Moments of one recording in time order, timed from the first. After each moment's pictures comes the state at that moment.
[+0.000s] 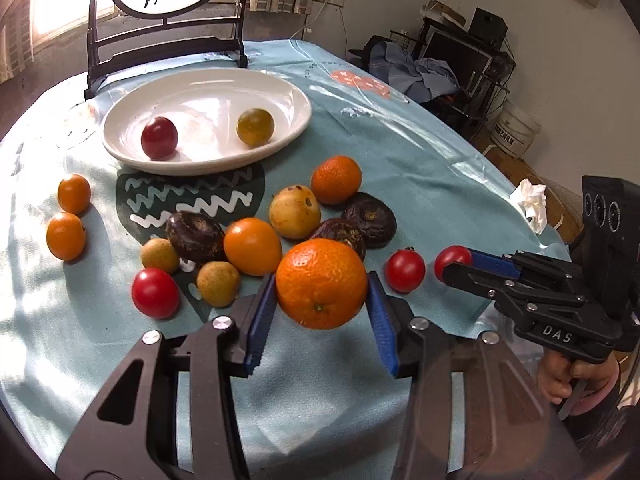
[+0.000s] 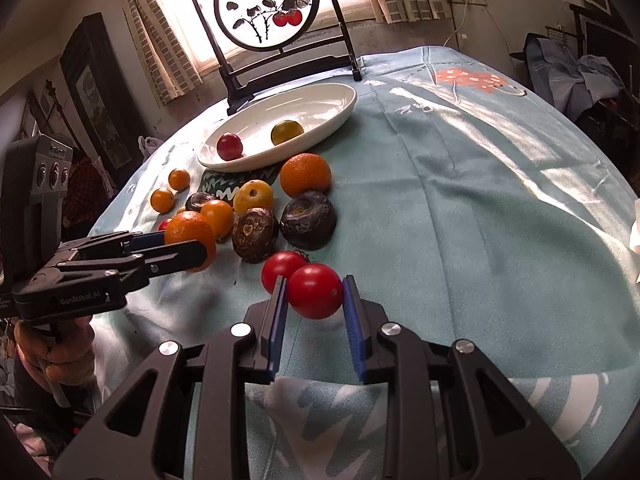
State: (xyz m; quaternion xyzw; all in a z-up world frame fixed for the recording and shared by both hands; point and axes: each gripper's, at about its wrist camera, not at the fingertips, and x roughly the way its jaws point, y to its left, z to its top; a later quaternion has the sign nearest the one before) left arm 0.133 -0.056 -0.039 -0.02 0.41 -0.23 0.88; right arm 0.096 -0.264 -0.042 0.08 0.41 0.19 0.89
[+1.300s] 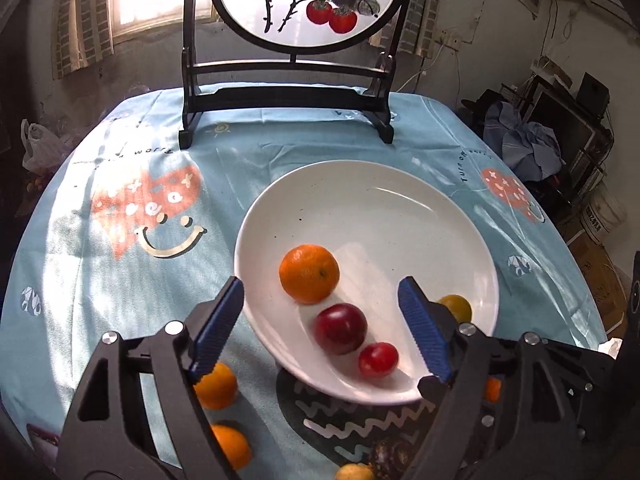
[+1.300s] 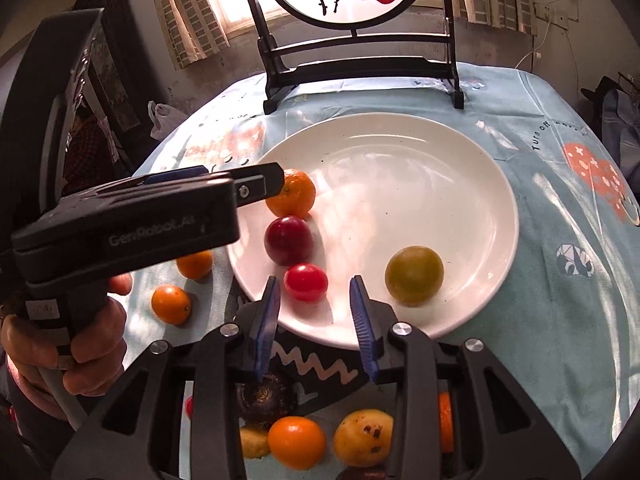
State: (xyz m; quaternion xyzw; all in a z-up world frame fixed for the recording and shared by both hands) left arm 0.296 0.031 0.010 -0.05 0.40 -0.06 0.91; right arm 0.261 -0.115 -0.007 0.01 0.45 0.24 0.86
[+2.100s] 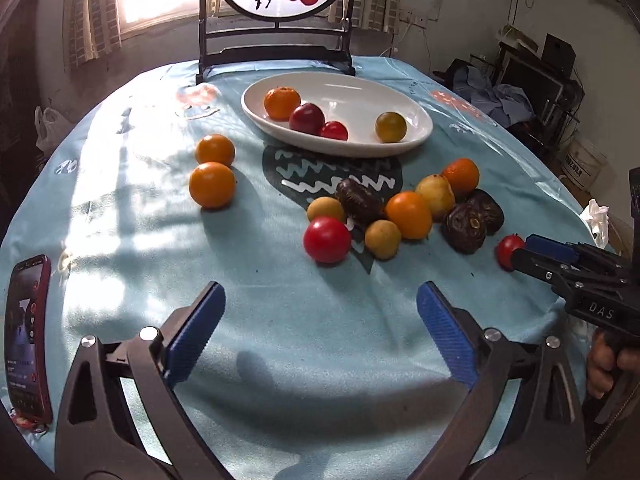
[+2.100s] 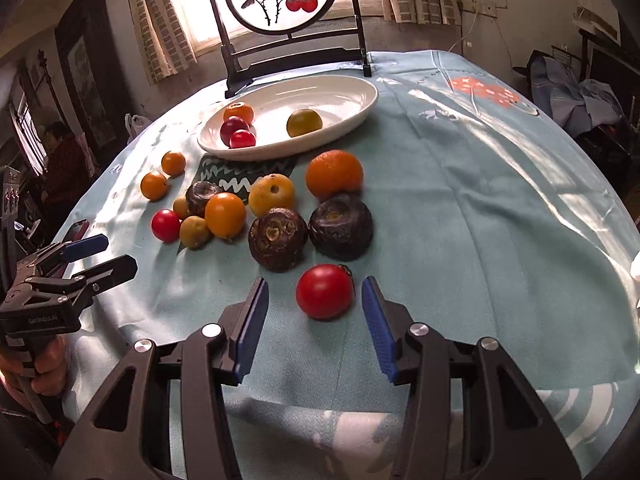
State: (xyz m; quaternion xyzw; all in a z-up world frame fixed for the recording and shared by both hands) left arm 0.096 0.018 -0.049 -0.02 0.39 -0.08 0.92; right arm 0.107 -0.216 -0.044 0.02 0.42 0.16 0.89
